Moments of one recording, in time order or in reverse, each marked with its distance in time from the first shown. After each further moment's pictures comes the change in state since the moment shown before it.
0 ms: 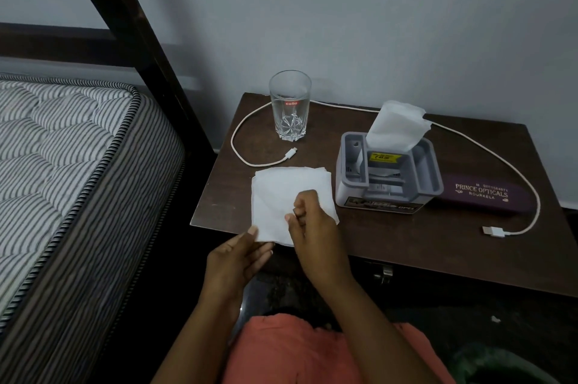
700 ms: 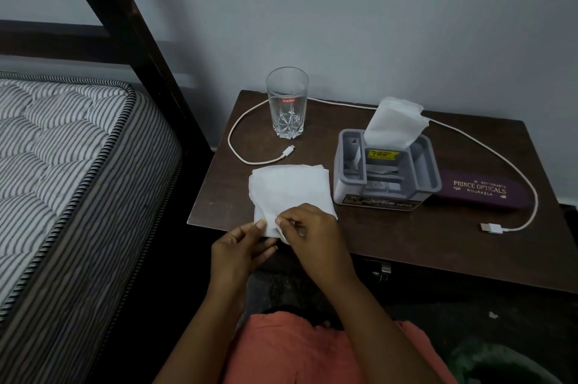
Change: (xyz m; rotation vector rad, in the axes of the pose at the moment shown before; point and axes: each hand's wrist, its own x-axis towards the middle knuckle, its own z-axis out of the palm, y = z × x) left_hand 0.004 -0.003 0.011 0.104 0.021 0.084; right_hand 0.001 0.006 -0.003 0.010 -0.056 -0.012
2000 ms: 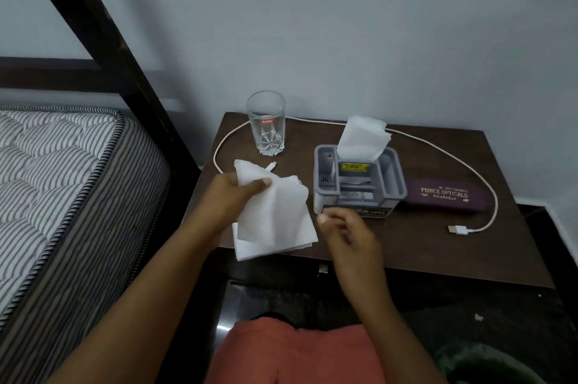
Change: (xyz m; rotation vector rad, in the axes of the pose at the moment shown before) left_hand 0.006 0.098 0.045 0.592 -0.192 0.174; right_hand -0.034 -0.017 -0.074 0.411 0.255 0.321
